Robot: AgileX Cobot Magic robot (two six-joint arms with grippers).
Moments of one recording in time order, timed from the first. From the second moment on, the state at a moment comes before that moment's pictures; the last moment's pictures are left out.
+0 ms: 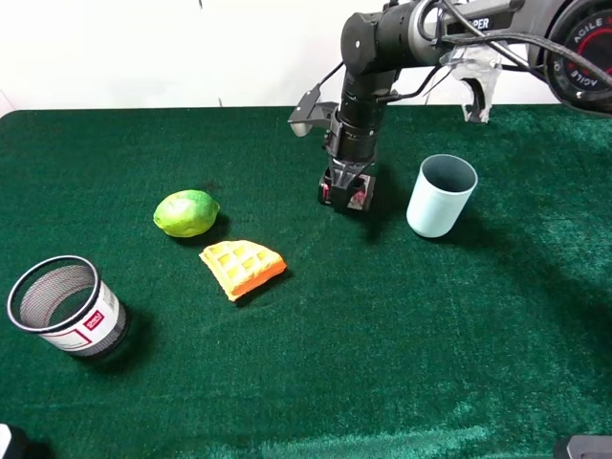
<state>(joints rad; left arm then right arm) -0.03 -0.01 -0.50 0.10 1.07 -0.11 0.53 2.37 -1.77 0.11 1.03 -0.77</state>
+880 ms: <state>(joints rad) -0.03 -0.01 -0.50 0.10 1.07 -0.11 0.53 2.18 -1.77 0.02 1.07 -0.59</state>
